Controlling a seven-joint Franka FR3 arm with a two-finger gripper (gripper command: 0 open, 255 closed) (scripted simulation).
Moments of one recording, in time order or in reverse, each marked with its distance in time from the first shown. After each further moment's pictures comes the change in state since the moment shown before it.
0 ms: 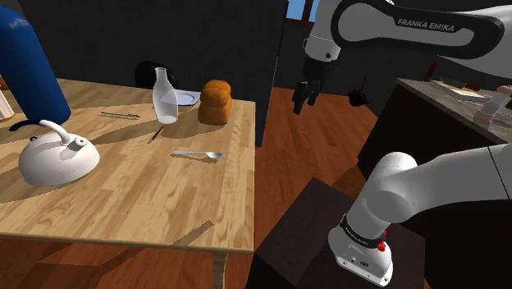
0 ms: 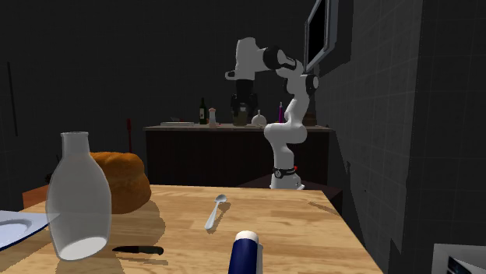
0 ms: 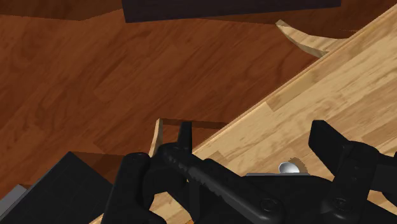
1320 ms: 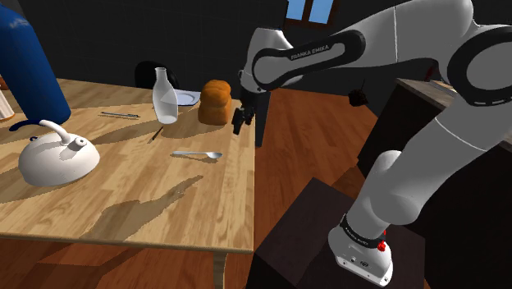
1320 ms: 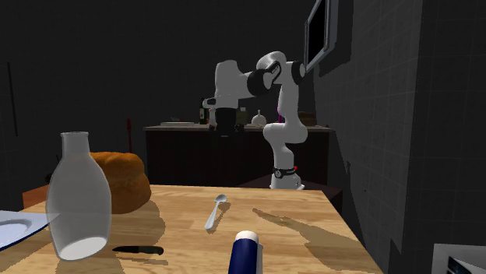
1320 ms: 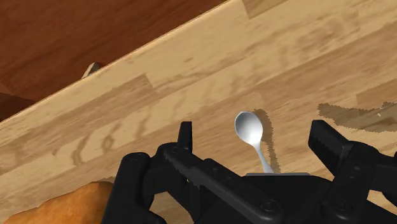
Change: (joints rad) arm 0.135 0.553 -0.016 0.084 0.131 0.549 -0.191
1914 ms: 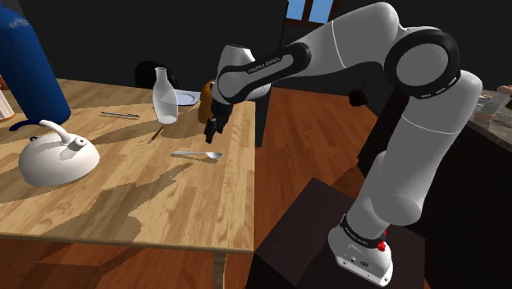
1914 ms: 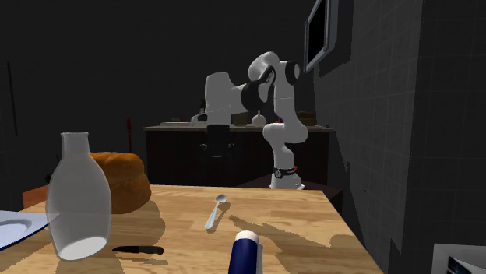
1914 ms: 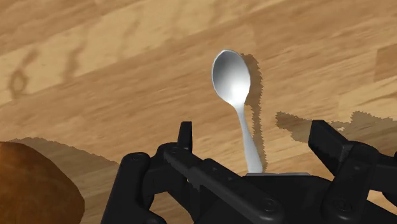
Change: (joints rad) arm 0.047 0.313 0.025 0.197 0.097 0.150 -0.129
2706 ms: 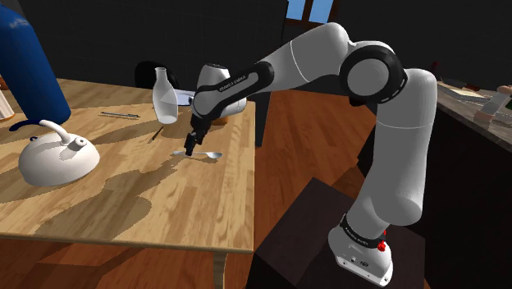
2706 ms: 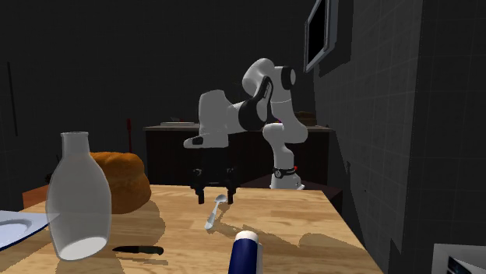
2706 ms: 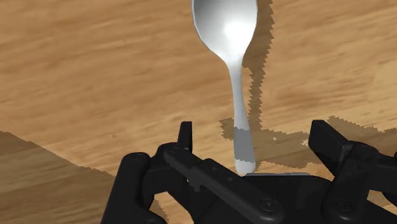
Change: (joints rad) arm 0.016 0.261 0.046 0.179 0.062 0.108 -0.096
